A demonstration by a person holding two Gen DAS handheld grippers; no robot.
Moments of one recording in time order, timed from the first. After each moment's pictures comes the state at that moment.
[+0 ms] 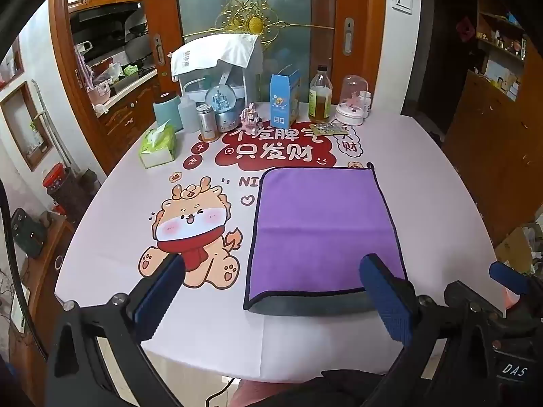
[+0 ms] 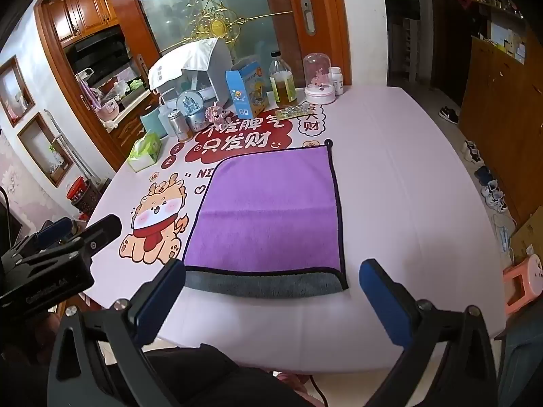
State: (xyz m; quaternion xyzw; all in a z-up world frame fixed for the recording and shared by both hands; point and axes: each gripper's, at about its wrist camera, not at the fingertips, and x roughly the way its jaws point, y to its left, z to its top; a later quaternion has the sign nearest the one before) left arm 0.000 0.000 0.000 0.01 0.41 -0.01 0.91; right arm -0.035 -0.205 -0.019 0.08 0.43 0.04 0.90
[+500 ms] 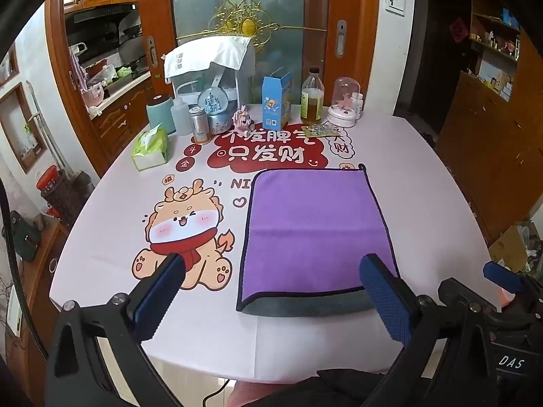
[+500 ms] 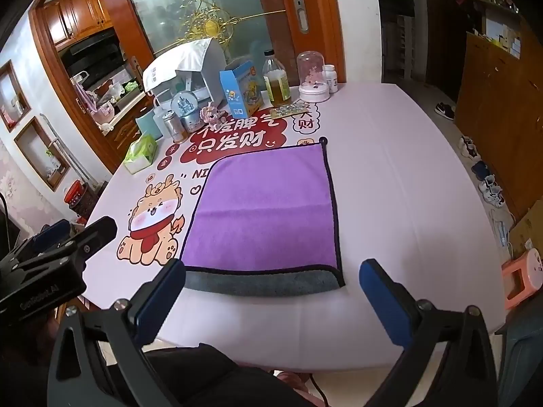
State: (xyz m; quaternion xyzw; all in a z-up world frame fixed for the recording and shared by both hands) left arm -0.002 -0.012 0.005 0.01 0.41 -0.02 0.91; right arm -0.037 -0.211 -0.022 0.08 0.43 0.03 0.90
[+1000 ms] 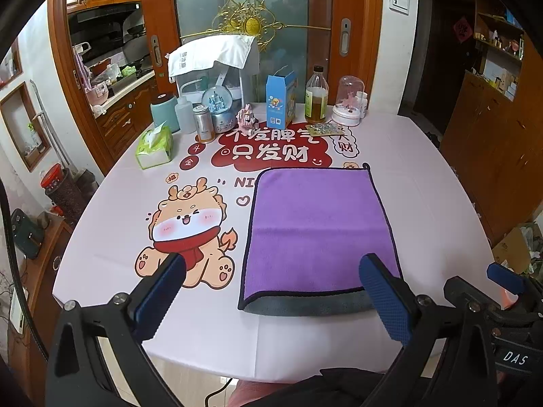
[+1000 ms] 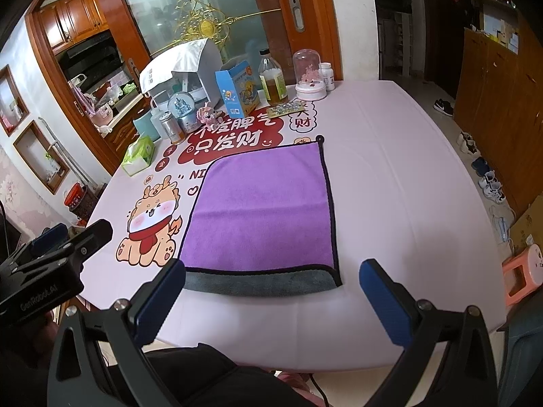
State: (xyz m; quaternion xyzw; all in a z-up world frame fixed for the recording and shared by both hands) left arm -0.001 -0.006 0.003 0.01 0.41 -0.02 0.91; right arm -0.036 -0.216 -0.020 0.09 0.43 0.03 0.90
